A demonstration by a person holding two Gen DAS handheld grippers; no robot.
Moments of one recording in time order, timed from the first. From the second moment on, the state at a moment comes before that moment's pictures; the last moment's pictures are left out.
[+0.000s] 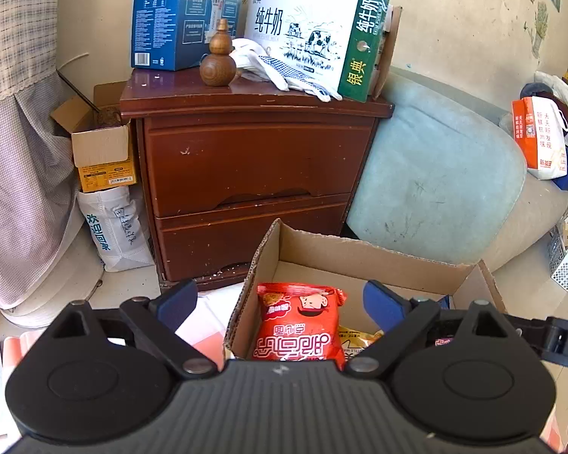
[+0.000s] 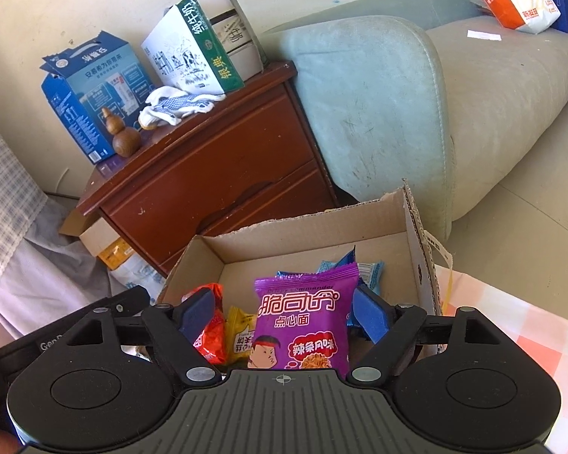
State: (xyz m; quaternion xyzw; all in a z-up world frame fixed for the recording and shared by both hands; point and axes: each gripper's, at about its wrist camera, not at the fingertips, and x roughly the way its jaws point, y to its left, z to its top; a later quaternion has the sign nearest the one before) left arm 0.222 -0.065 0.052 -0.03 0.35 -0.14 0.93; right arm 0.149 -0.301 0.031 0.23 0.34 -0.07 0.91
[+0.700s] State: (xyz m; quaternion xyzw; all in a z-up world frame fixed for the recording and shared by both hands) left arm 0.206 0.032 0.027 -0.05 0.40 -0.06 0.91; right arm 0.112 -0.270 0.025 0.17 0.43 0.00 0.89
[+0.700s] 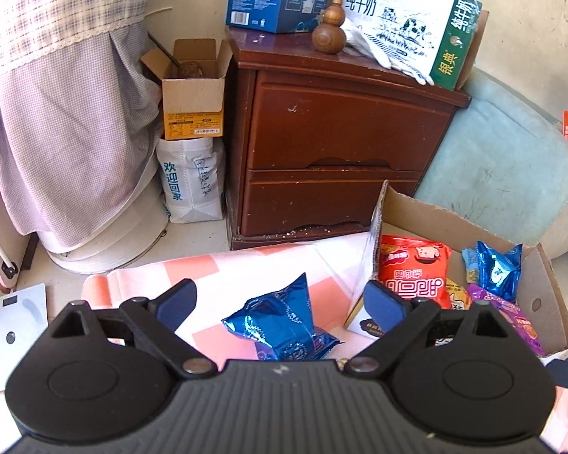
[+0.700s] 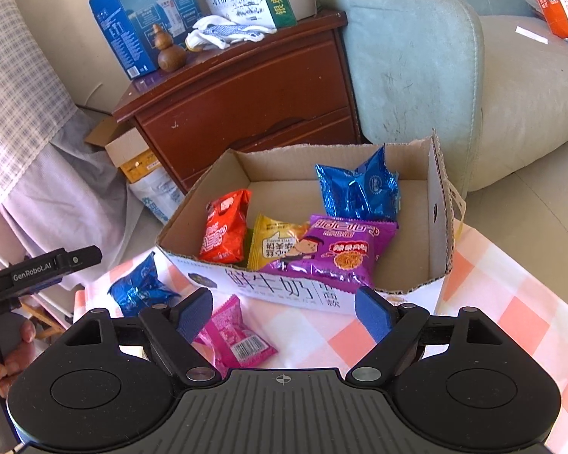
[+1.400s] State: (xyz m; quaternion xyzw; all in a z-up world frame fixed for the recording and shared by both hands) left arm 0.230 0.005 -0.027 -0.05 0.47 -0.03 0.88; right arm 0.095 -0.271 -0.026 0.12 0.54 -0.03 0.83
